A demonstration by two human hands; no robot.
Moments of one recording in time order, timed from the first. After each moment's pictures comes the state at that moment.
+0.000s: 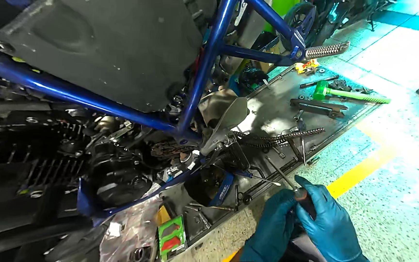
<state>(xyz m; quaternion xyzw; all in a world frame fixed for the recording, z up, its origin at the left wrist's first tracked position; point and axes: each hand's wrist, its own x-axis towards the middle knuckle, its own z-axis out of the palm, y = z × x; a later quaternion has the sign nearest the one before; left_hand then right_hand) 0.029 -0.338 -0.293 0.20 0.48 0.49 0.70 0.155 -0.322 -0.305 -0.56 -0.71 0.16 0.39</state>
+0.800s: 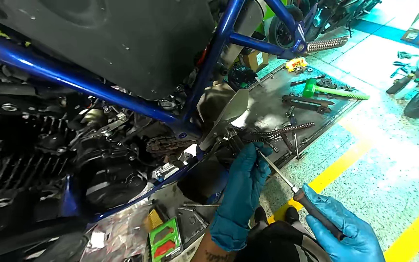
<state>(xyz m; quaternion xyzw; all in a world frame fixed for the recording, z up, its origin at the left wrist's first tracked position) -0.038 -0.297 -0.225 0.20 0.42 0.59 0.66 0.165 -0.373 -0.258 -0.45 -0.62 0.41 0.49</state>
